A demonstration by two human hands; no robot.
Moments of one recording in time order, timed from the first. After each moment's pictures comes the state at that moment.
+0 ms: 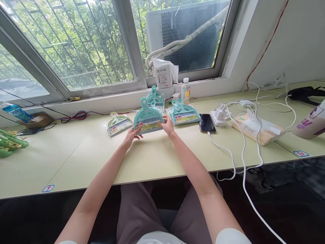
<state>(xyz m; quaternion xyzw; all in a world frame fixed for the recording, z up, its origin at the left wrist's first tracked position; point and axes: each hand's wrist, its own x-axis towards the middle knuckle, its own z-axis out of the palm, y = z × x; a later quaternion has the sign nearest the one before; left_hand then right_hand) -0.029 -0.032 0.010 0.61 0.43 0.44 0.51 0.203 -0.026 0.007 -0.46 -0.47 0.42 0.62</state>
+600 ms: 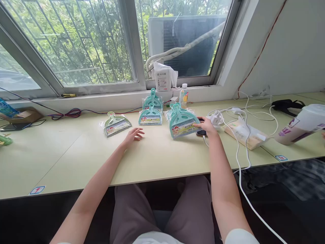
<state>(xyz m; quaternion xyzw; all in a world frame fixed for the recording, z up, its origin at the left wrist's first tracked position) -0.032 -0.028 0.006 0.63 0.45 0.38 0.51 0.409 -0.058 0.022 -0.62 -0.44 0.34 0.55</state>
